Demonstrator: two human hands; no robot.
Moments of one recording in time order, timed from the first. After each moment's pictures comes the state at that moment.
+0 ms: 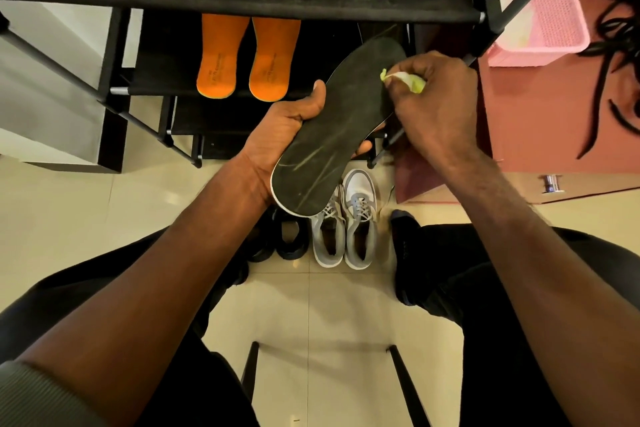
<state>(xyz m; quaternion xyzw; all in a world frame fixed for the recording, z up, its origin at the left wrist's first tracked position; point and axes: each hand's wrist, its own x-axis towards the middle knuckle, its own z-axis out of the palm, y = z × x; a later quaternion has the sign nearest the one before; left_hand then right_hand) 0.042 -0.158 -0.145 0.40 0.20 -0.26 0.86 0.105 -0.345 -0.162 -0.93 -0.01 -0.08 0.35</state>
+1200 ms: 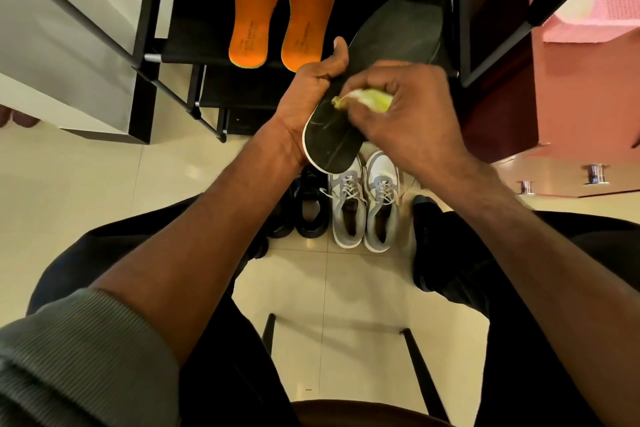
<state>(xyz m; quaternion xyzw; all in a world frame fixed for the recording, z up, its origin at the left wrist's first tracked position) 0.047 -0.156 -0.151 0.36 0.17 -0.22 0.89 0.052 -0.290 -0.156 -0.88 -0.19 0.01 0.44</state>
